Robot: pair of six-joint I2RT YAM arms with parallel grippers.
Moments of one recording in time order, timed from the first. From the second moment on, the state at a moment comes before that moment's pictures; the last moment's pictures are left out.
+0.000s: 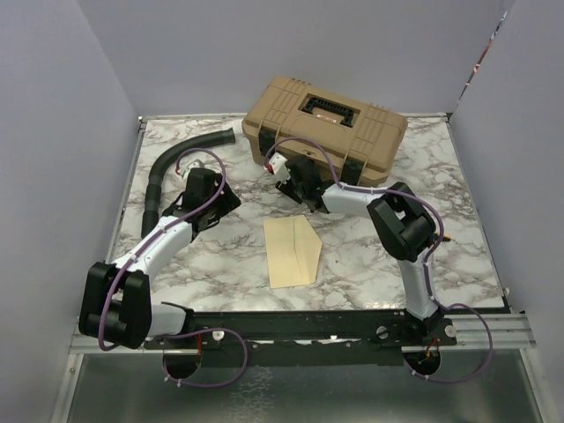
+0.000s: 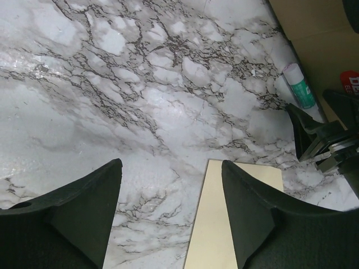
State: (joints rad) left arm -0.26 1.30 0.77 -0.20 -0.07 -0.75; right arm 0.68 2.12 1.37 0.06 0.28 -0.49
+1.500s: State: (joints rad) left arm -0.25 1.29 0.76 -0.21 -0.06 -0.75; right arm 0.62 2.10 1.40 -0.05 -0.02 -0.25
